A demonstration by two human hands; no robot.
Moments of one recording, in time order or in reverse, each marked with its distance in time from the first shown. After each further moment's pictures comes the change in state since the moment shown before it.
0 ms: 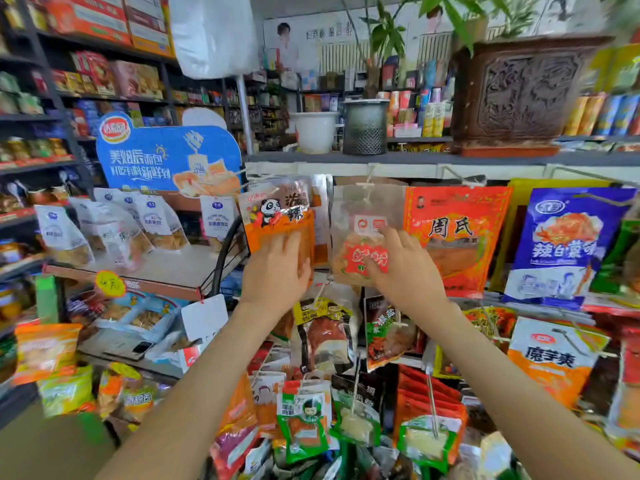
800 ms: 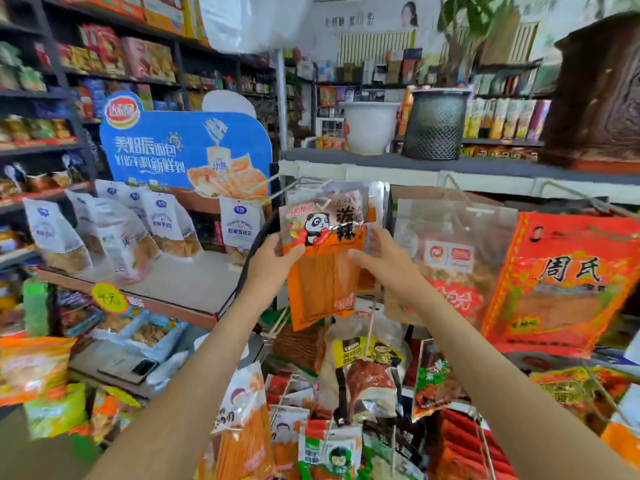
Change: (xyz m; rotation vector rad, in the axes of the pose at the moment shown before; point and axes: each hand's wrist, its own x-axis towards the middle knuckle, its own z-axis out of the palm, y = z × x) left_hand 0.095 -0.132 0.082 -1.013 -0.087 -0.530; right_hand 0.140 -0.052 0.130 0.767 -0.288 0.221
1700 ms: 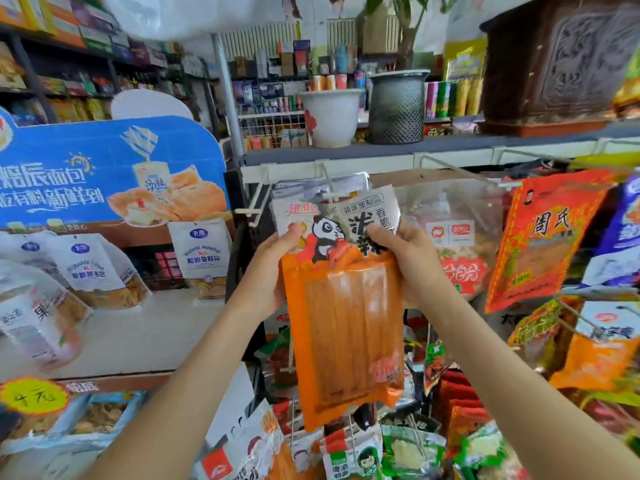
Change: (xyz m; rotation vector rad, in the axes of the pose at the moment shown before) left_hand 0.042 0.004 -0.036 -0.710 -0.599 -0.148; right_hand -0.004 -0.032 0.042 0.716 0.400 -0.010
